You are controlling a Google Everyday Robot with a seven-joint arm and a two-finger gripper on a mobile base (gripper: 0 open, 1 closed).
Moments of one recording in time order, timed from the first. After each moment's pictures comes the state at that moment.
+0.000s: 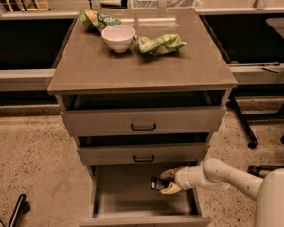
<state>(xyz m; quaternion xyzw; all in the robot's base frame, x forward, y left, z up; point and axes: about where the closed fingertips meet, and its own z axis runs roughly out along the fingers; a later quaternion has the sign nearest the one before) 0.550 -0.110 0.300 -0.65 0.62 0.22 0.39</state>
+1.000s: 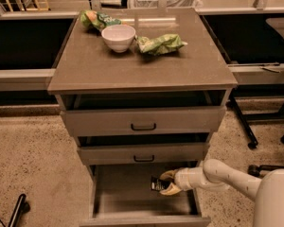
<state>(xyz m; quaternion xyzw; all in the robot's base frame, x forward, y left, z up) 0.546 -0.111 0.295 -0.64 0.62 0.23 0.39</state>
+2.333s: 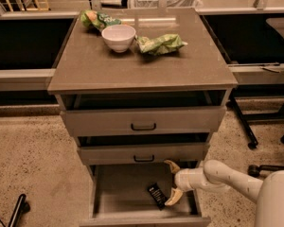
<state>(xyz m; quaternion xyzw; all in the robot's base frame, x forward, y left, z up) 0.543 -0.110 0.296 -0.64 0.61 0.23 0.40</state>
